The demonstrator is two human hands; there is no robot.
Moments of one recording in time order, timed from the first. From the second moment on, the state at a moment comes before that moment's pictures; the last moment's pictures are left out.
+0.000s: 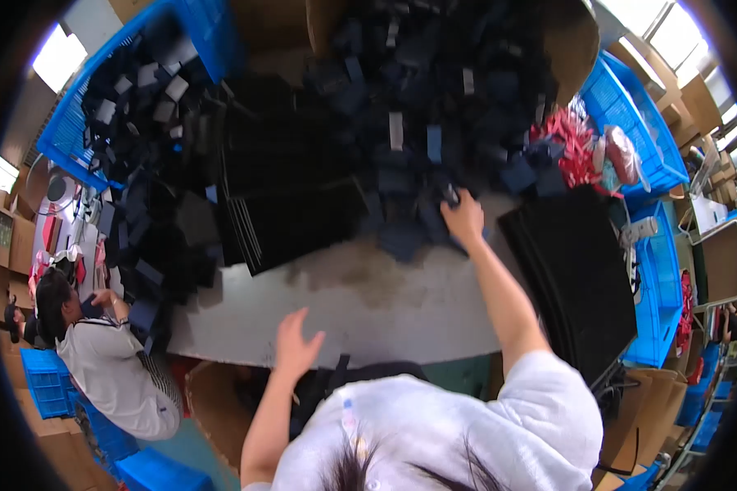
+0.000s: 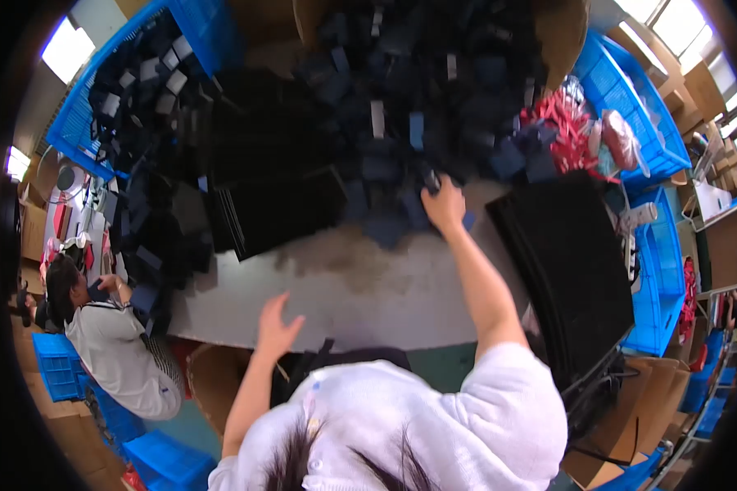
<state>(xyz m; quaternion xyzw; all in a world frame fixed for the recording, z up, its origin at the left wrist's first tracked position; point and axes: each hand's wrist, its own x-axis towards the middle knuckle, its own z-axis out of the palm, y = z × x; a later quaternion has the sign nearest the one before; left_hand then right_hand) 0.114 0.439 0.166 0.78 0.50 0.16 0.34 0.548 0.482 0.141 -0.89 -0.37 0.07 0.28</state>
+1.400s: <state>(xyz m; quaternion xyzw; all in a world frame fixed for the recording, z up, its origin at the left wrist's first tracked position) -0.068 0.617 0.066 0.05 0.71 0.65 0.27 0.261 0.520 0.153 -0.59 -0.12 0.66 0.44</state>
